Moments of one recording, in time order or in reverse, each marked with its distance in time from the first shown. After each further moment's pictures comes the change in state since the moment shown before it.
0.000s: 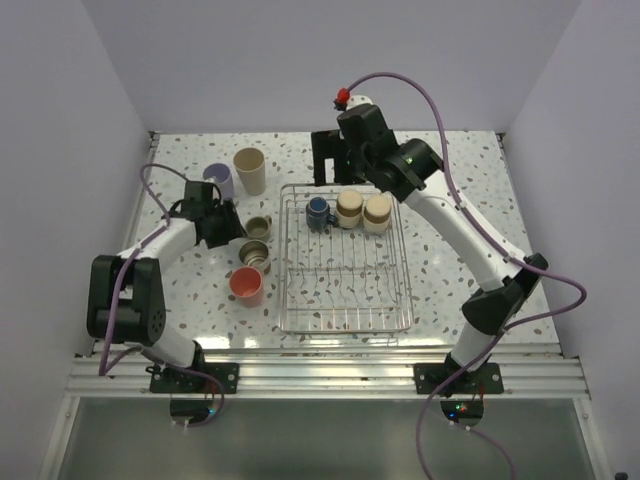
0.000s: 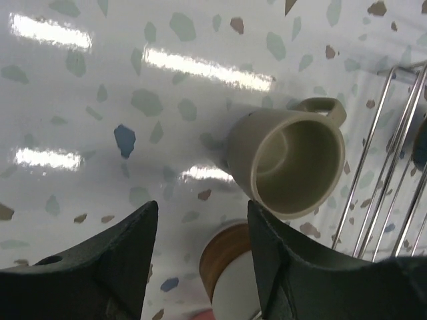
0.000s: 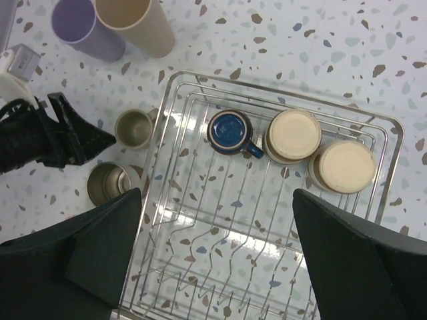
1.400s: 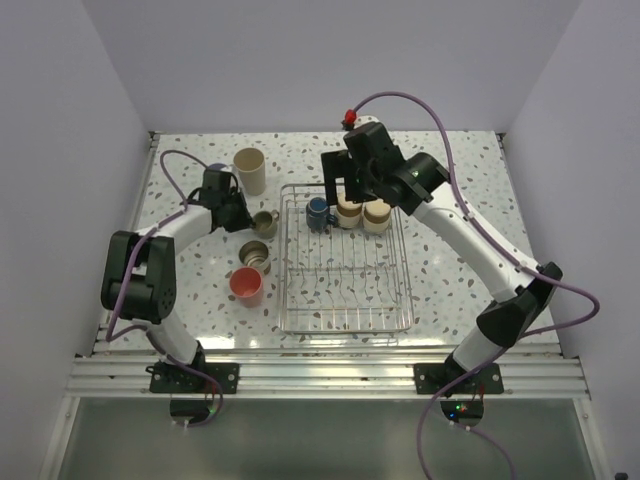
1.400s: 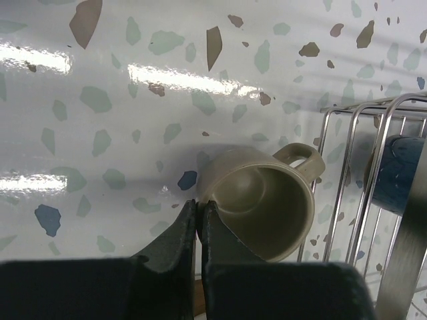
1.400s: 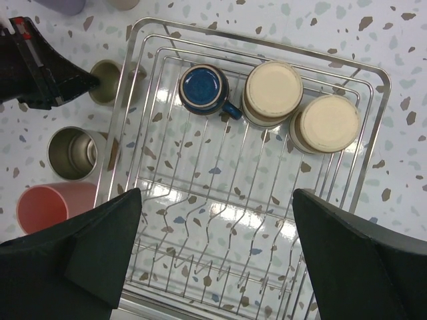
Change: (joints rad) left arm -0.083 0.185 0.138 0.104 0.015 -0.026; right arm 0.000 -0.114 -0.205 -0.017 0.011 -0.004
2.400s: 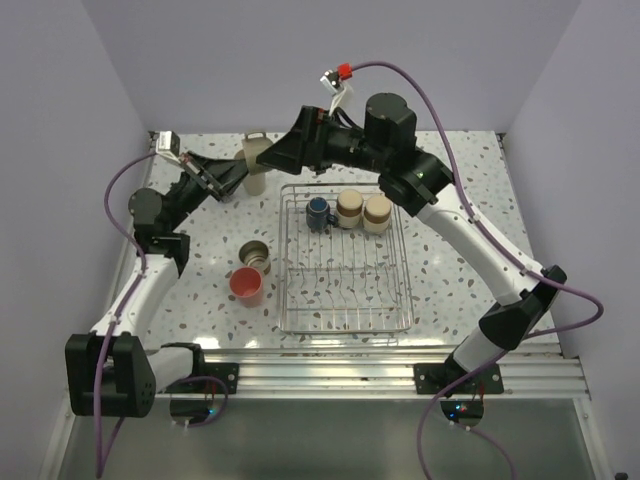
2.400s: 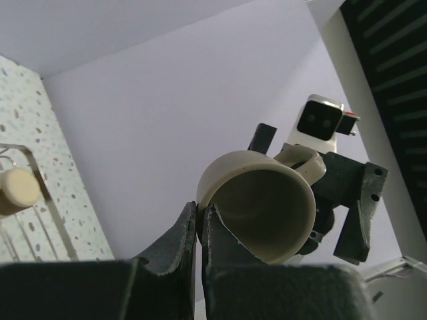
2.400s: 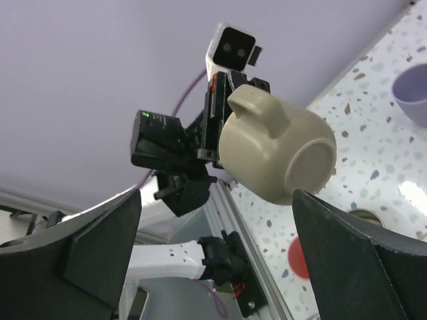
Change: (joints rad) left arm 0.127 -0.549 -0.283 0.997 0.587 -1.110; right arm 0.003 -0.024 -0.004 0.660 -0.744 0.319
